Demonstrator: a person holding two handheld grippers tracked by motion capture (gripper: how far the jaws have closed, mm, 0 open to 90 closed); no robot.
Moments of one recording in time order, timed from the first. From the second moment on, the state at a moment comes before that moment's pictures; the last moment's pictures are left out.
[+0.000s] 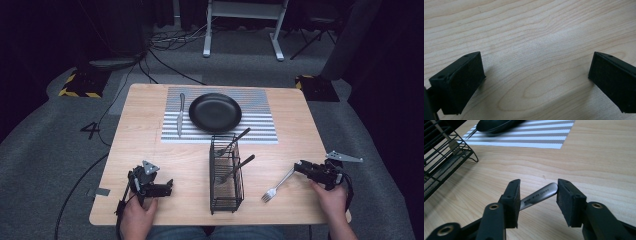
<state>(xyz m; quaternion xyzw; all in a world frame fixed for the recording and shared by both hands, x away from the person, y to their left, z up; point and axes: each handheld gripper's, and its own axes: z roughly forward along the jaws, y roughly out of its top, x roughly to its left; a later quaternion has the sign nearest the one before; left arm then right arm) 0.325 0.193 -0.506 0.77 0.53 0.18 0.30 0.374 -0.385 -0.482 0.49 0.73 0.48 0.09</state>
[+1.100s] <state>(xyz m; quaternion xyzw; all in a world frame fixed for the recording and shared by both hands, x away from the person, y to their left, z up) 0.326 0.193 -0.506 0.77 0.53 0.18 0.30 0.359 -0.347 -0.486 0.50 0.77 0.38 0.10</state>
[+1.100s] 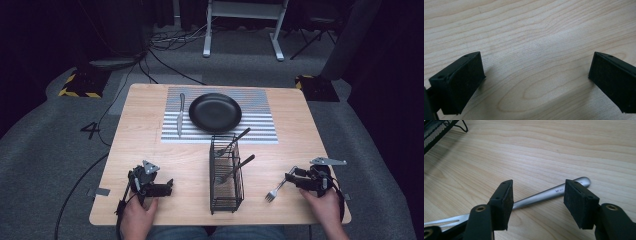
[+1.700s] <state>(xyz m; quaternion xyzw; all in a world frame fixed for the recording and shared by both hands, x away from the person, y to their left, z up) 0.325 0.193 -0.506 0.77 0.53 0.18 0.30 0.379 -0.287 -0.490 0.44 0.82 0.34 0.11</state>
